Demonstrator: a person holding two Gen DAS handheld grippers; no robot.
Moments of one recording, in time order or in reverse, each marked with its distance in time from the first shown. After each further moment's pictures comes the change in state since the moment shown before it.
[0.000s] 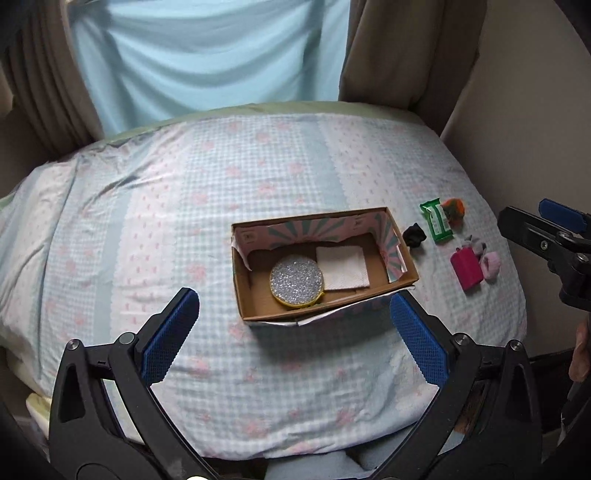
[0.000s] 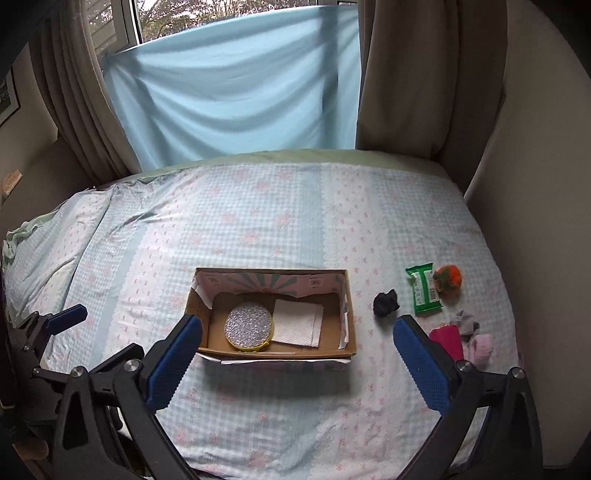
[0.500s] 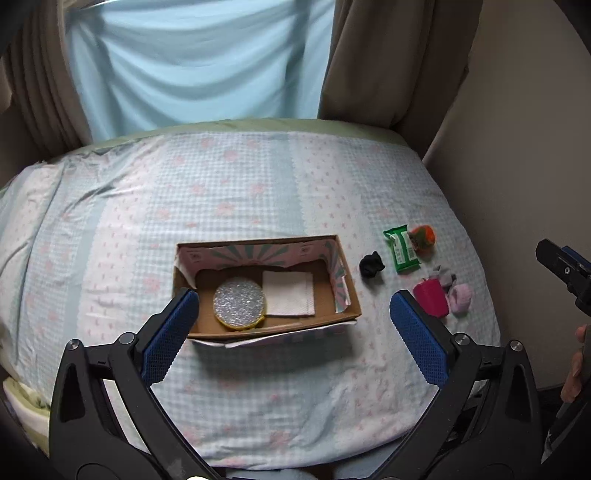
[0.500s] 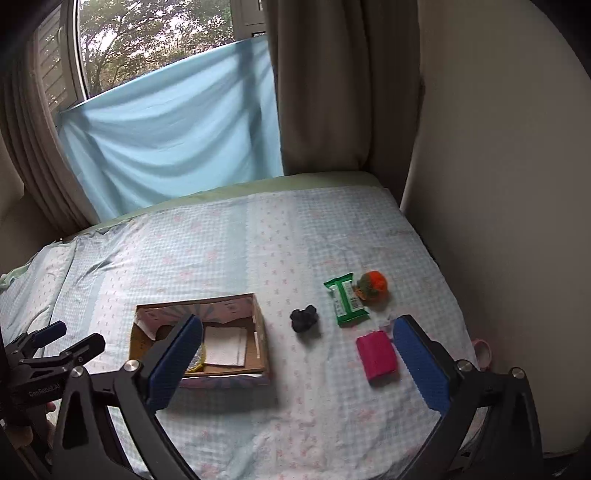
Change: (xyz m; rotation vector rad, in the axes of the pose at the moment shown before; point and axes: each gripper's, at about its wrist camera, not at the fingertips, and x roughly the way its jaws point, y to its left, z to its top) left arm 0.005 -0.108 0.025 -0.060 -0.051 -0.025; right arm -0.045 -0.148 -0.019 0.164 -0.107 -0.108
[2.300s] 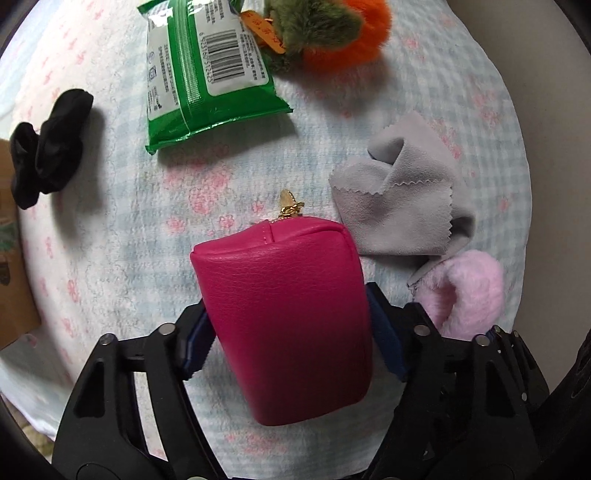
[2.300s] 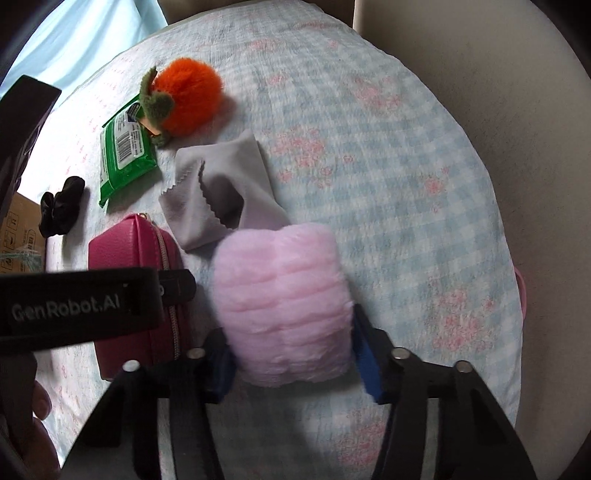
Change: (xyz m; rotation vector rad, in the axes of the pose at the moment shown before) left arm 0.434 -0.325 -0.099 0.004 0.659 -0.078; right arm 0.322 -0.257 -0.149 0.061 0.467 -0.040
